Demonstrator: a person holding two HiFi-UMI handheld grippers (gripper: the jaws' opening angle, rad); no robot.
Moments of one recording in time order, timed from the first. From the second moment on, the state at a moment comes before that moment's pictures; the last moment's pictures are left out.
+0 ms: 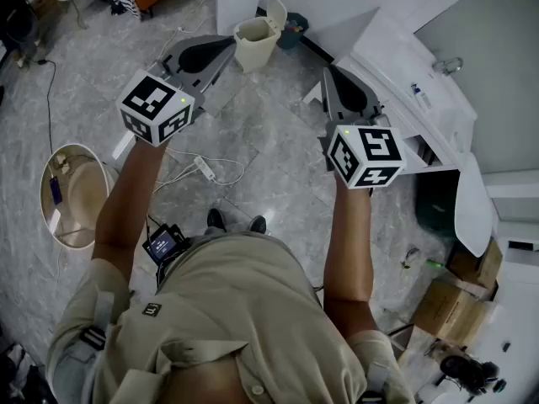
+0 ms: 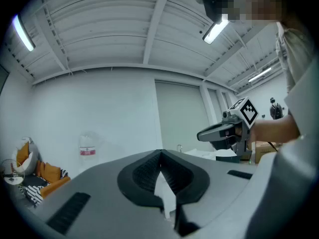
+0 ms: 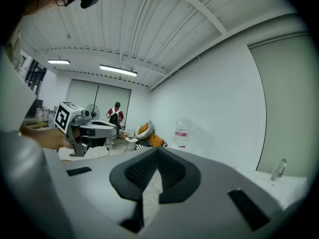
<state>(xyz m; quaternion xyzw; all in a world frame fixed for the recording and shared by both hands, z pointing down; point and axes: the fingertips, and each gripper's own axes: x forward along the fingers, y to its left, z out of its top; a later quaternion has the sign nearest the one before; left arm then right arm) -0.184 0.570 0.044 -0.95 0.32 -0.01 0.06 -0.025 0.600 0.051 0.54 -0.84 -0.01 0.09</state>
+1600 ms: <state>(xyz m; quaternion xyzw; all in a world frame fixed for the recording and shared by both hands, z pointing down) -0.213 0.442 0.074 -0.92 0.39 -0.04 0.04 -0.020 0.444 0.082 0.51 -0.86 0.04 0.04</state>
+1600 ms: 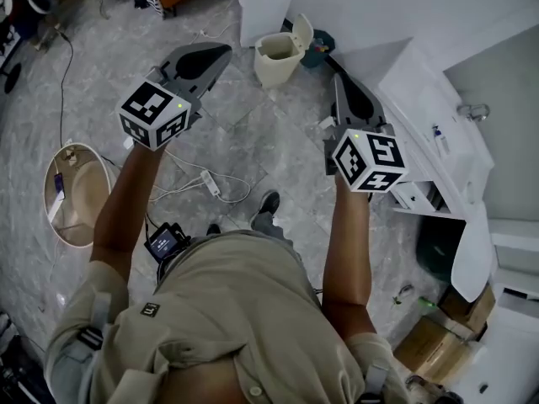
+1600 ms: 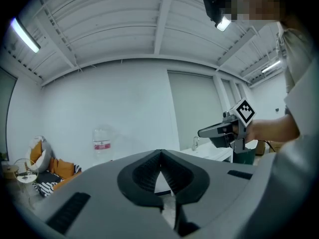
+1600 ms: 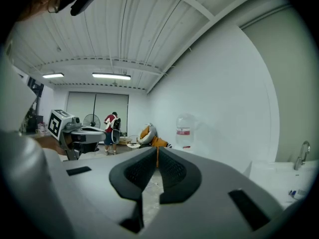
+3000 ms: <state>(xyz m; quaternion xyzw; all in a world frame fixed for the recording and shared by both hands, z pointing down) -0.019 0.280 0.084 -0.91 0.39 -0.10 0.05 0.171 0.274 0.109 0.50 -0.86 0.08 0.02</state>
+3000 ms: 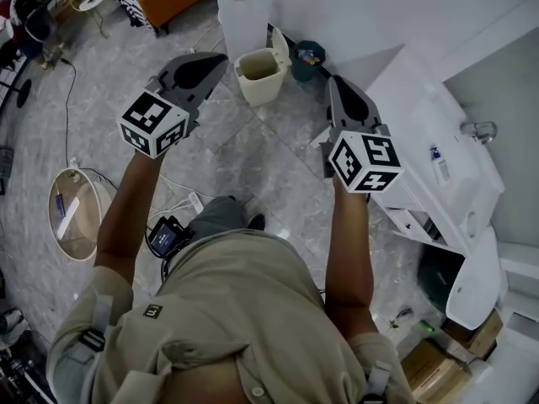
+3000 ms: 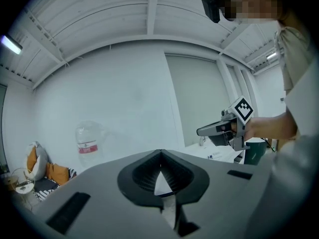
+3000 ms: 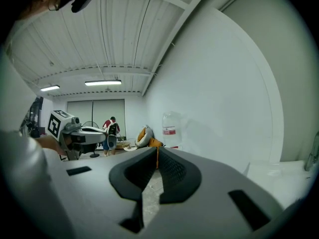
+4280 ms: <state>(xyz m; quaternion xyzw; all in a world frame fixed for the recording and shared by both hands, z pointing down) -0.061 0.028 0.099 -0.95 0.29 -0.06 0.03 0.129 0.082 0.118 0.59 -0.80 0.08 0.06</state>
